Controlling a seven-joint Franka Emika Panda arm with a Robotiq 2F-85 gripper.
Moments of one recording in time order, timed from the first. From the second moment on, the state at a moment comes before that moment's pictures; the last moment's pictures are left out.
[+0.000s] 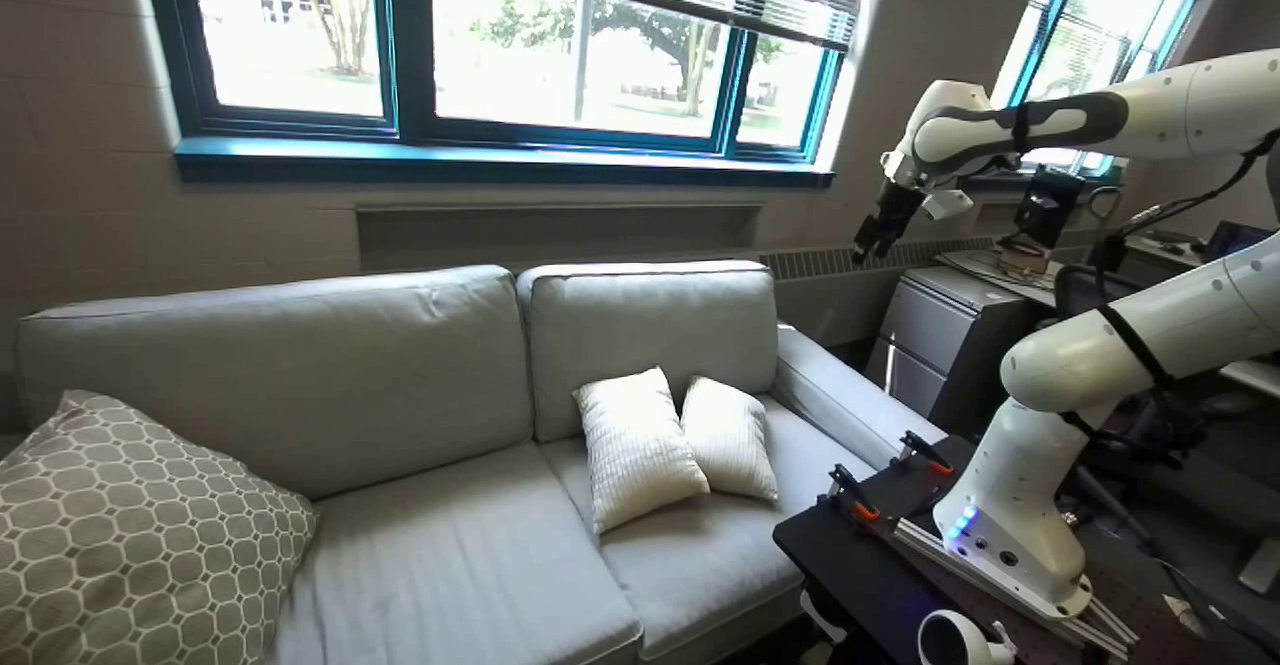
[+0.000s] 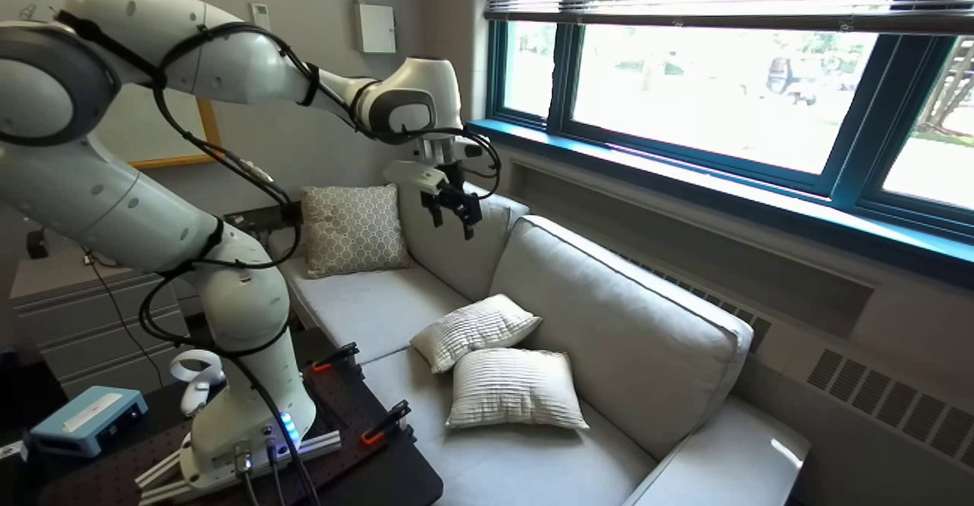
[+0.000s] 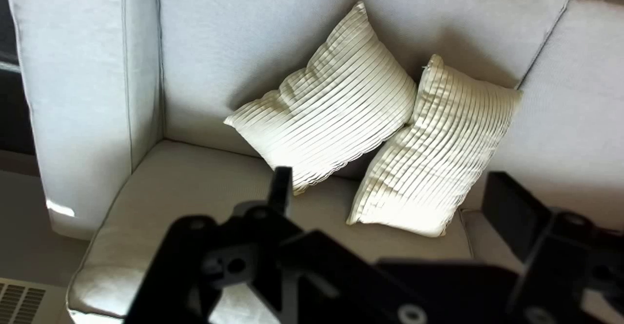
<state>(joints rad) -0.02 -0.66 -0.13 -2.56 -0.08 2.08 -0.24</state>
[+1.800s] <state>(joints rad) -0.06 -0.03 -0.22 -2.20 0.37 2.40 -0.13</state>
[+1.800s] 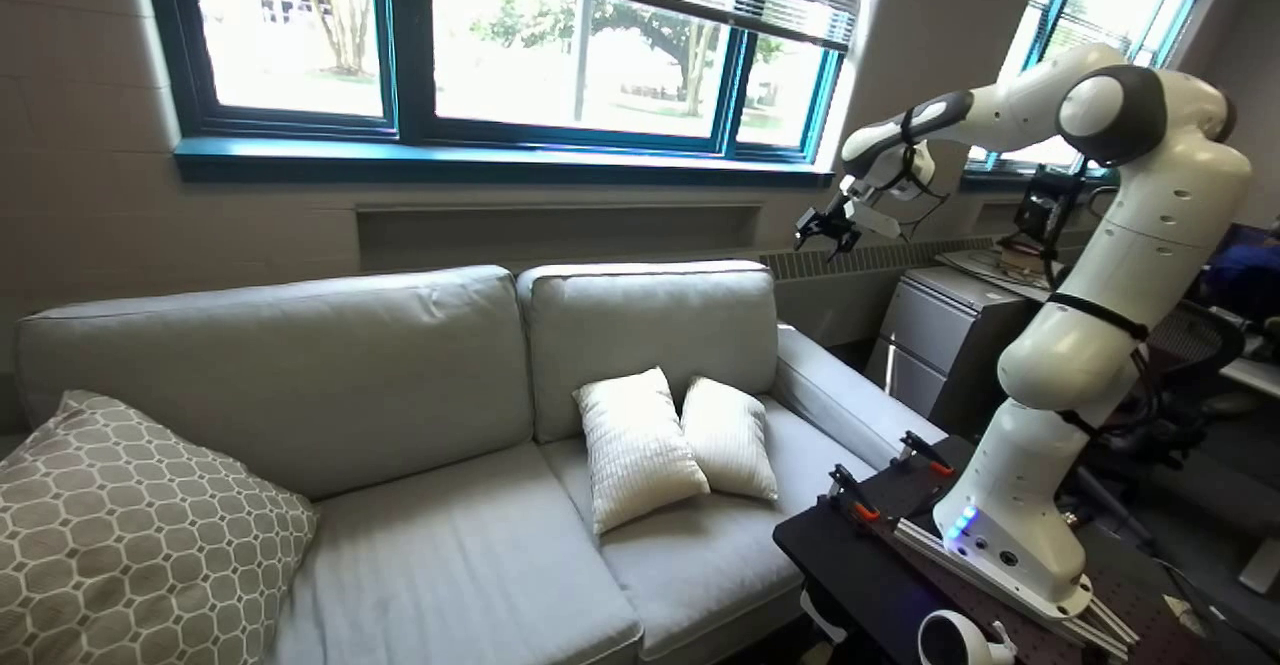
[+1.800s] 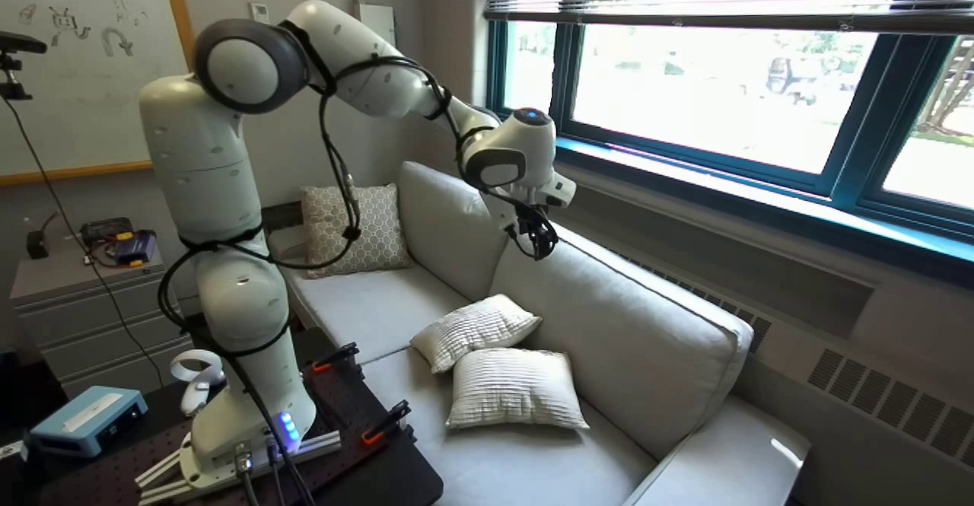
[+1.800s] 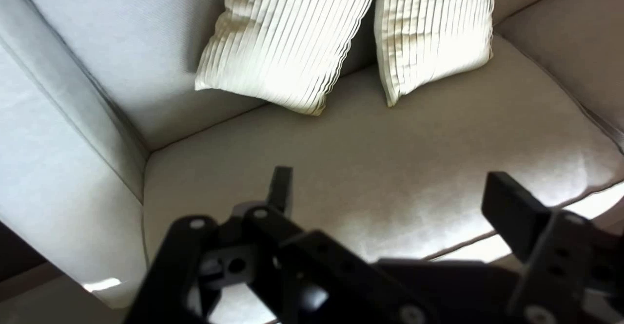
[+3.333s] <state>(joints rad) -0.13 0.52 -0.10 -1.65 0.36 2.11 -0.04</state>
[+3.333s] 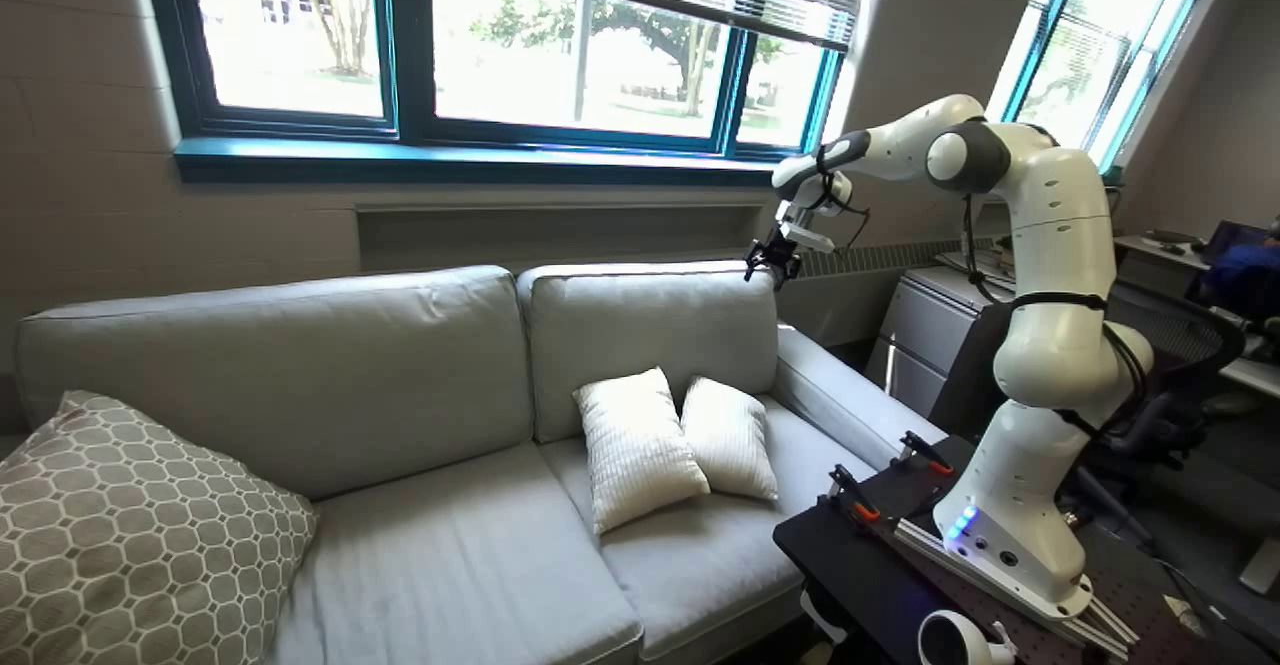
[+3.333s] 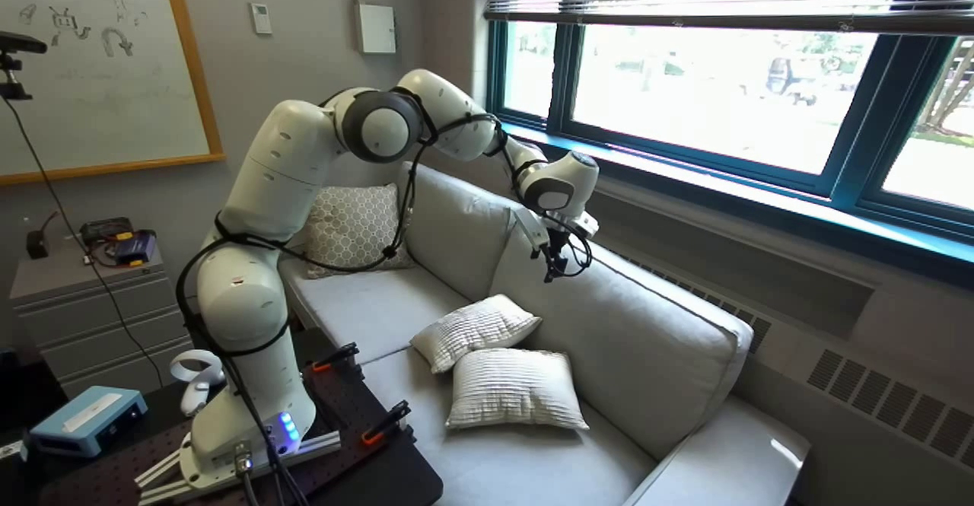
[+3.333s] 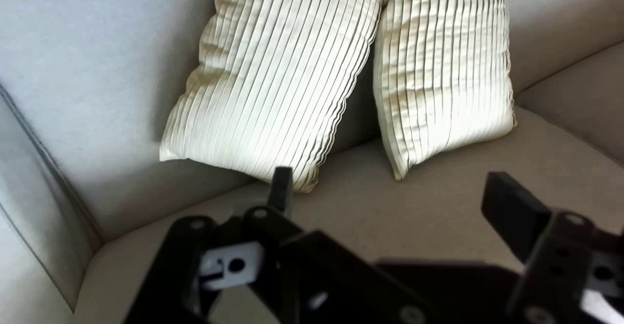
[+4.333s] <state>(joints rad) -0.26 1.29 0.04 -1.05 0.53 2.04 0.23</state>
